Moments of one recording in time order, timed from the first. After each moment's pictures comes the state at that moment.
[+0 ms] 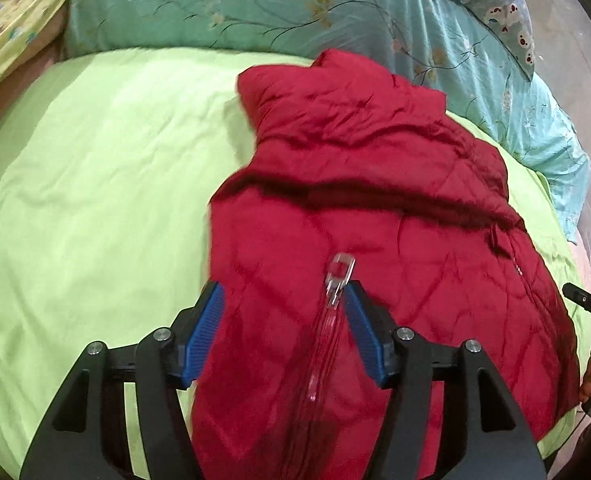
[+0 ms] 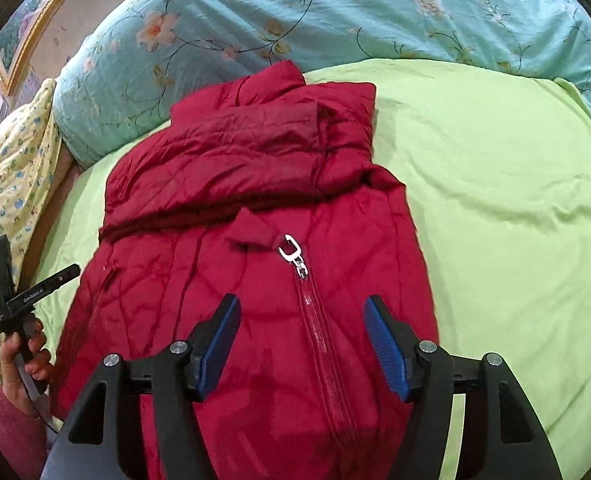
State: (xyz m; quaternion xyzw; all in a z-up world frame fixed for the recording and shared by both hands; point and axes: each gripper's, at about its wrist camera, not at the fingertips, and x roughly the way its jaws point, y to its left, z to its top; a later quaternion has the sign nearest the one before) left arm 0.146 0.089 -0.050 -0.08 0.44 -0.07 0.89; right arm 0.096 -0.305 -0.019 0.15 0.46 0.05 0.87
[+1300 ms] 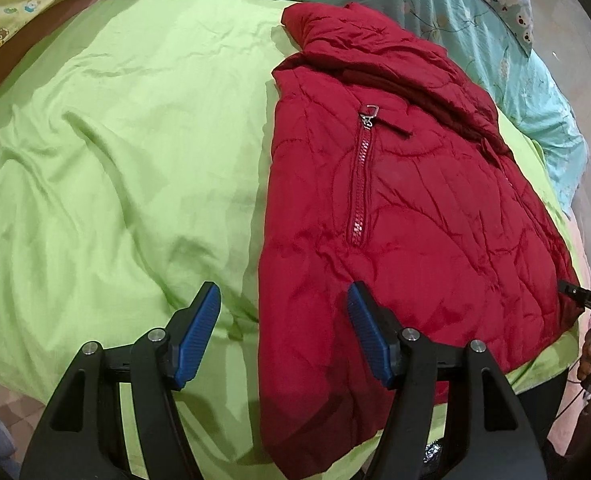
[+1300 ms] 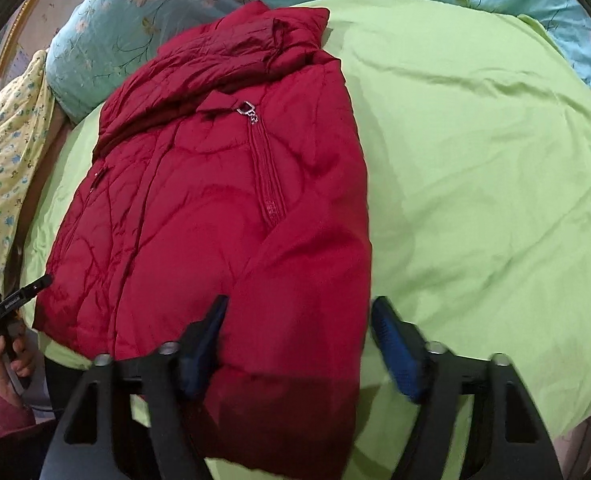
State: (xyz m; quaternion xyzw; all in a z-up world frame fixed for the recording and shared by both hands) left arm 0.017 0.126 -0.080 -0.10 0.49 -0.07 0.86; right arm -0.018 -0.331 -0.055 0.17 0.53 0.06 0.83
